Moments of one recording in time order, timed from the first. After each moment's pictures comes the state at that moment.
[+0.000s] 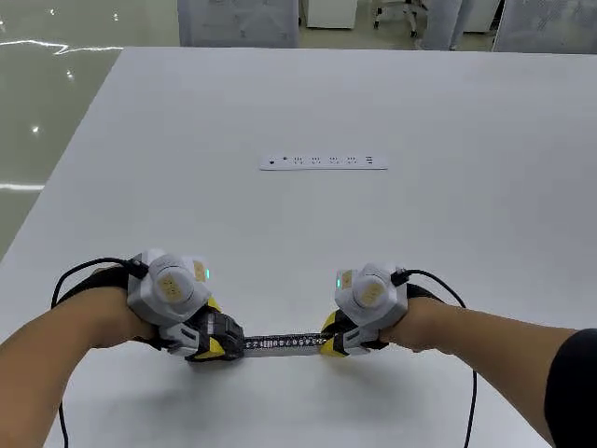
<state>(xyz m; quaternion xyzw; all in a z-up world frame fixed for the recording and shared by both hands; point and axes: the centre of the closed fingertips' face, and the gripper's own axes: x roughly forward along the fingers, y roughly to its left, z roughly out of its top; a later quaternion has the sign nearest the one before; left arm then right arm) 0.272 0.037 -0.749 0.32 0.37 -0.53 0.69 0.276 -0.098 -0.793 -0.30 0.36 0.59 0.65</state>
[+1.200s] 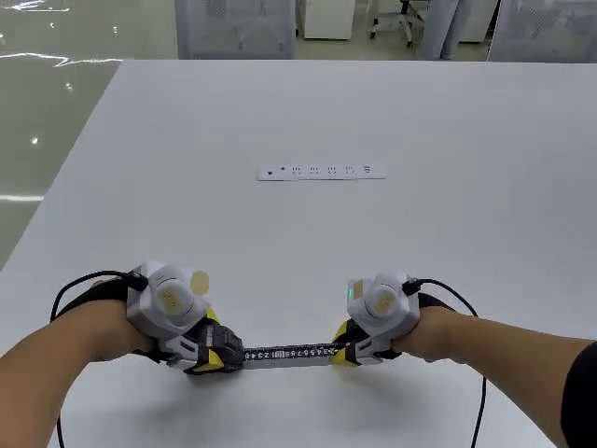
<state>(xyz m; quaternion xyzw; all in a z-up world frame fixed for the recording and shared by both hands) 0.272 0.036 -0.749 0.32 0.37 -0.53 0.69 0.278 -0.117 -0.793 -0.31 0.36 0.59 0.65</state>
